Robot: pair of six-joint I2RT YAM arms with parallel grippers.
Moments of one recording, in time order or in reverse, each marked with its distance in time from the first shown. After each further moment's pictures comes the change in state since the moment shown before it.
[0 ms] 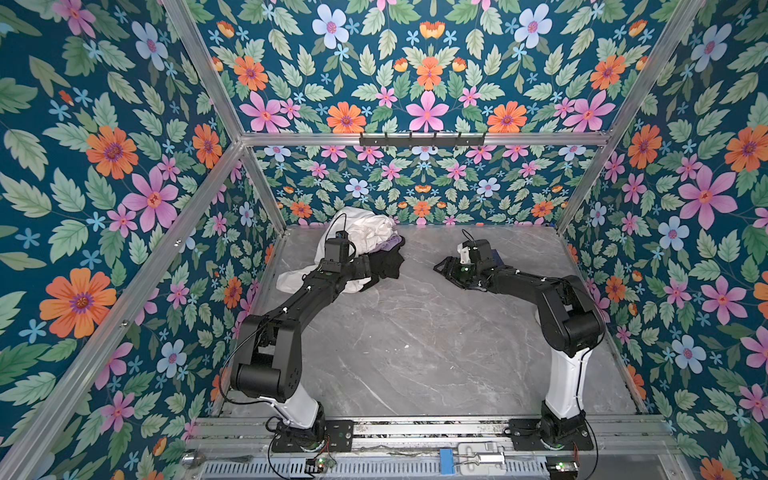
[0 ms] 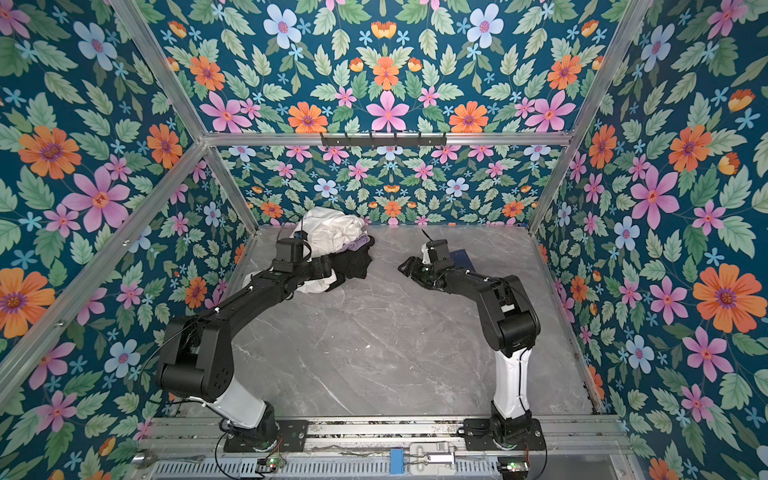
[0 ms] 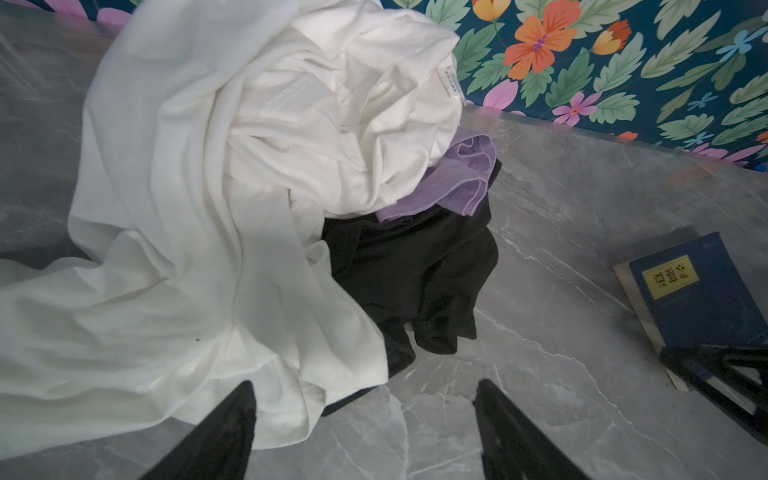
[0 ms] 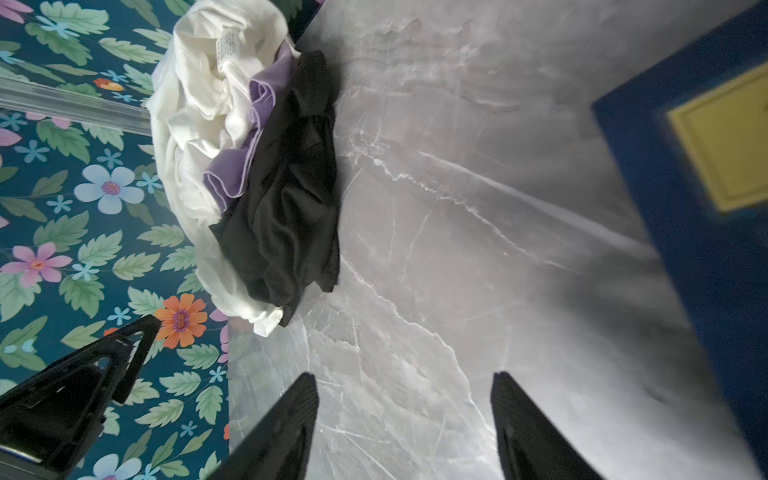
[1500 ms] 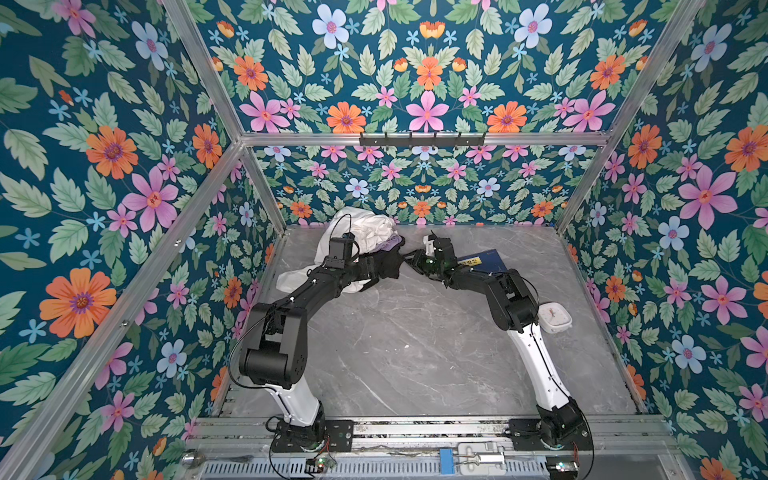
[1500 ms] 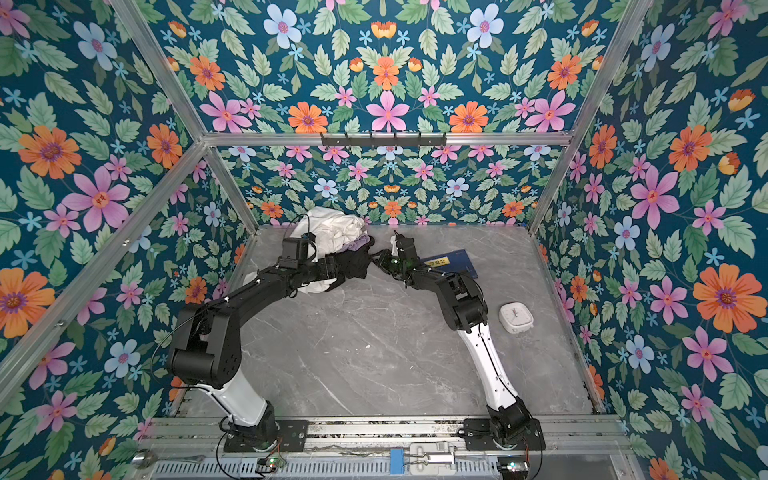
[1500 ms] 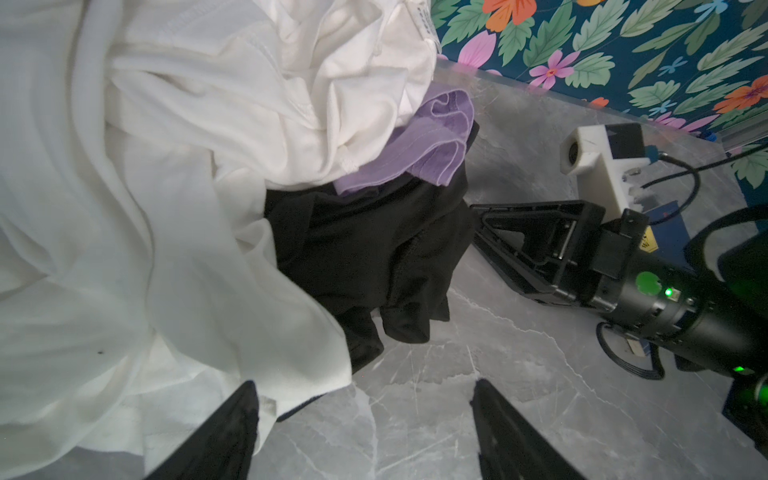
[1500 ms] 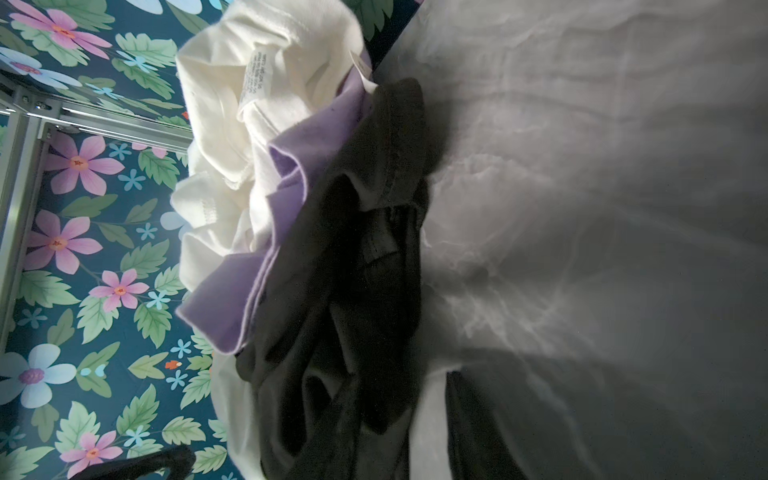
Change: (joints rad) left arm -0.001 0.085 0.045 -0.023 0.113 -0.021; right arm 0.109 0.557 0.561 0.285 -0.023 0.175
